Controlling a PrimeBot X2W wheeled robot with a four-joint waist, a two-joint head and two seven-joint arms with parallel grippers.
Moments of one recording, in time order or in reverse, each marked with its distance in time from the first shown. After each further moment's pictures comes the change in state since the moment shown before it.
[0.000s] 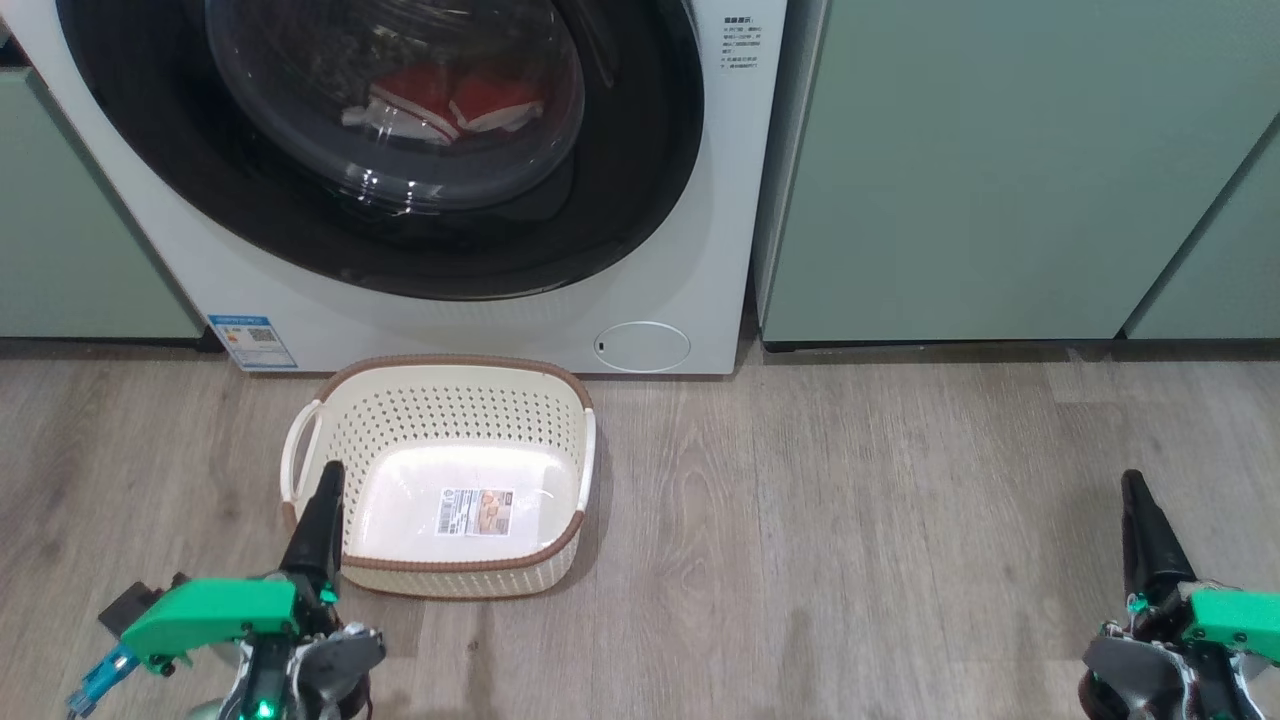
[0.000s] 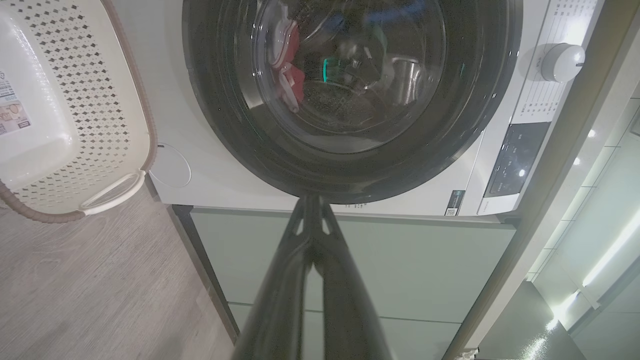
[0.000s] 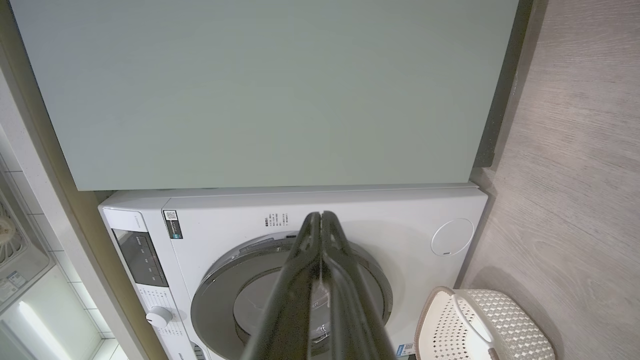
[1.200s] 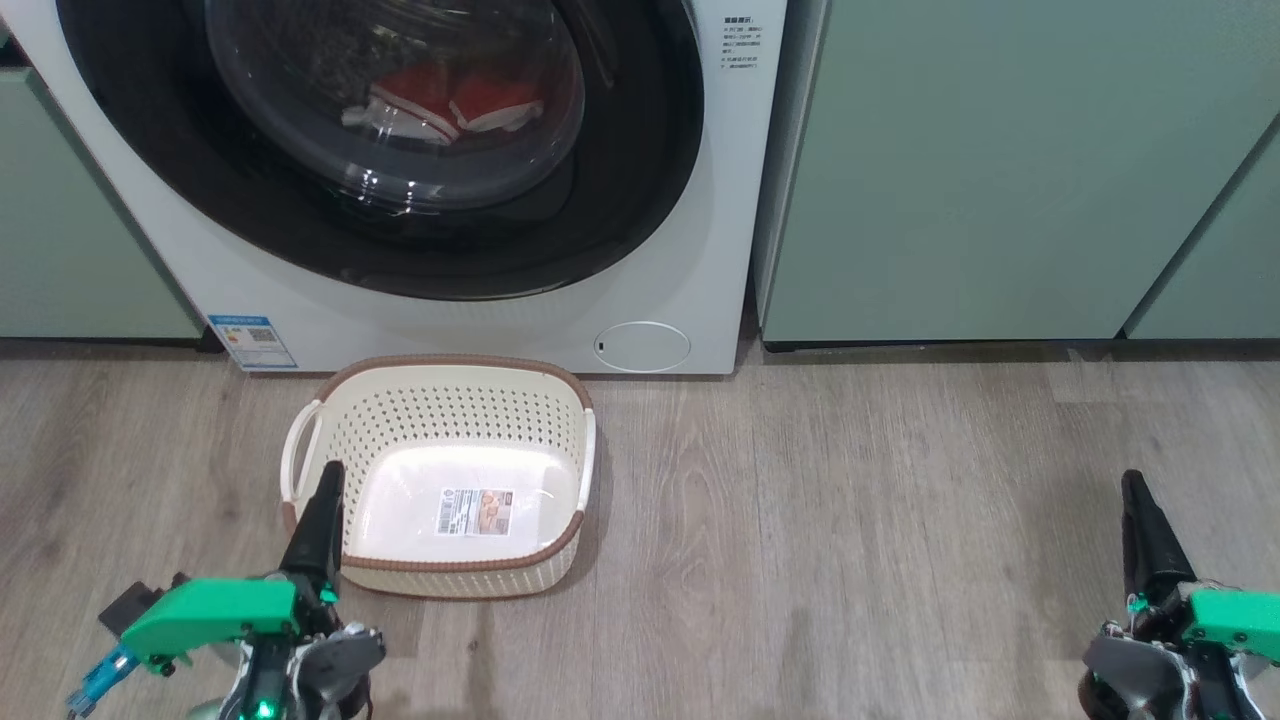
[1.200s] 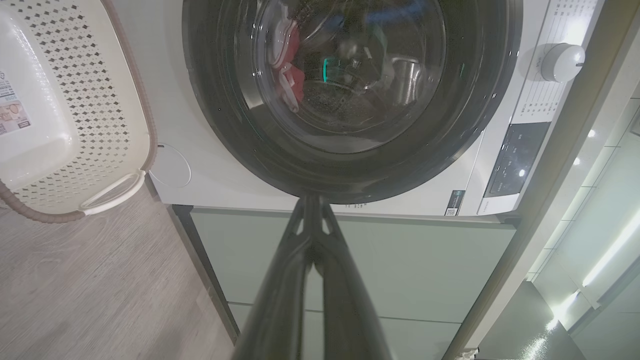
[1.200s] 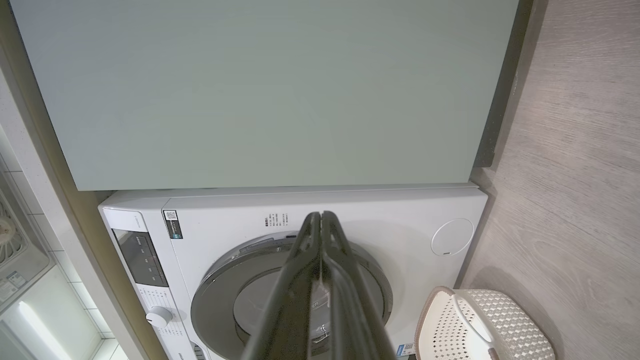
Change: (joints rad) left arm 0.000 0.000 0.000 0.000 0.000 0.000 0.000; right arm 0.000 0.000 0.000 0.000 0.000 0.000 0.000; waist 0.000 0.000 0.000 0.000
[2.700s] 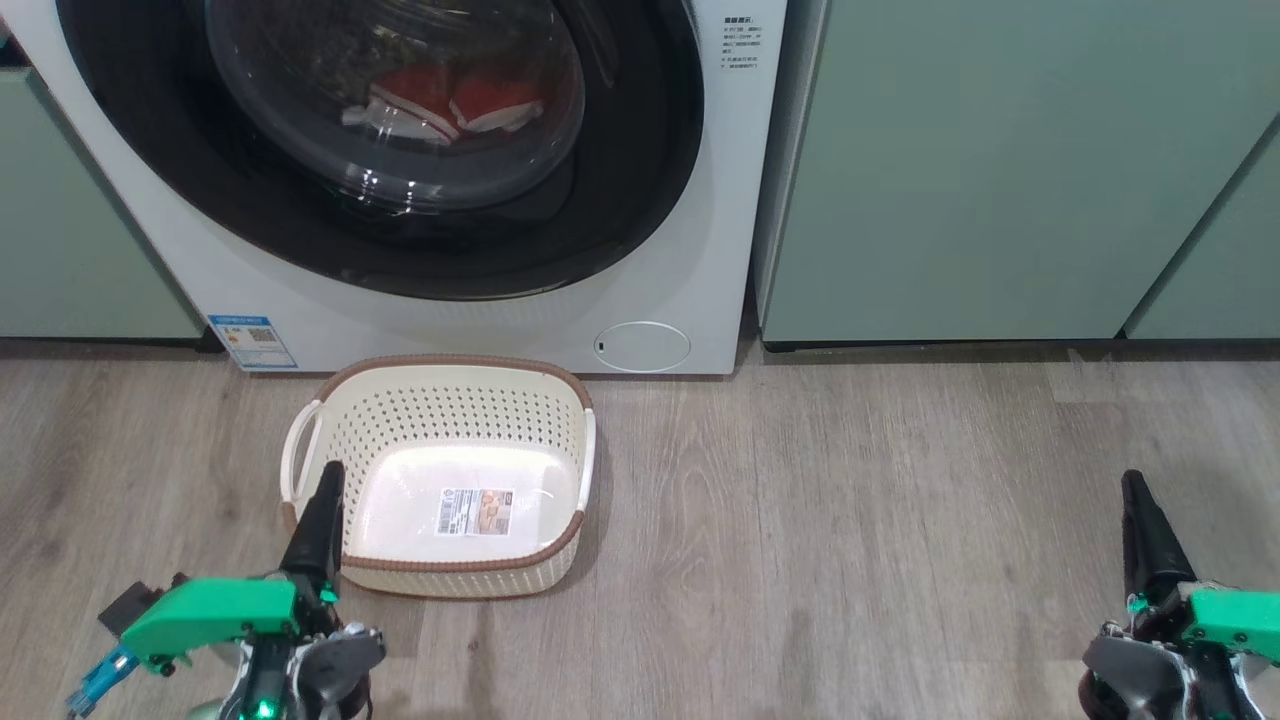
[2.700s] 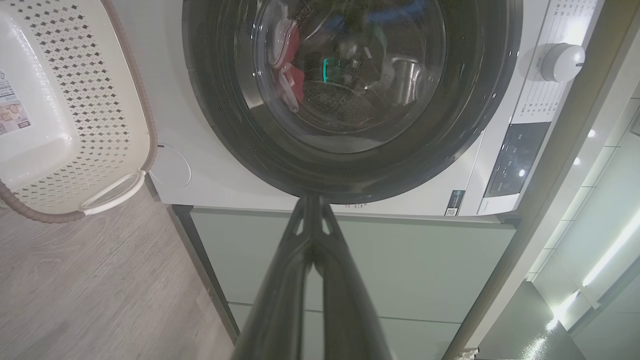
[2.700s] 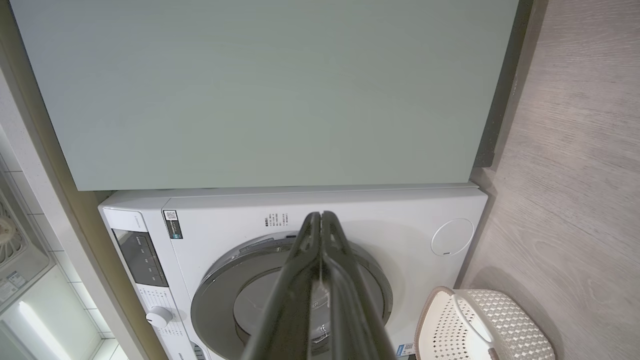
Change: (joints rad) left arm 0.000 0.000 0.000 0.000 0.000 0.000 0.000; right arm 0.000 0.000 0.000 0.000 0.000 0.000 0.000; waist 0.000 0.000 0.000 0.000
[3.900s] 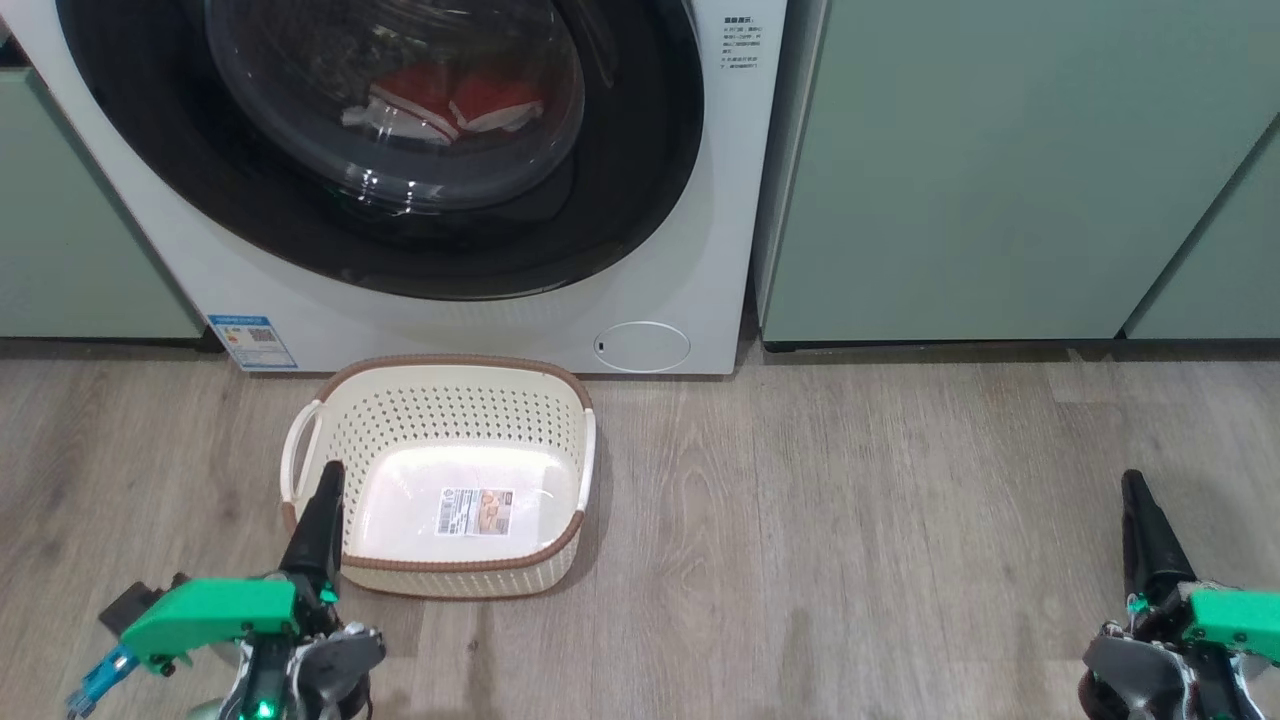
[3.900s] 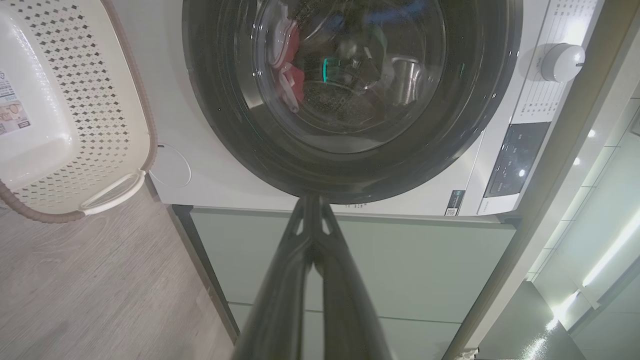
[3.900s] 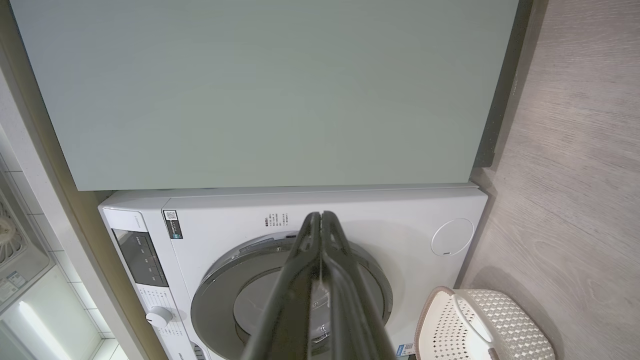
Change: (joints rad) left arm 0.000 0.000 0.000 0.000 0.000 0.000 0.000; right arm 0.000 0.000 0.000 0.000 0.000 0.000 0.000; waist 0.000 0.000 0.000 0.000
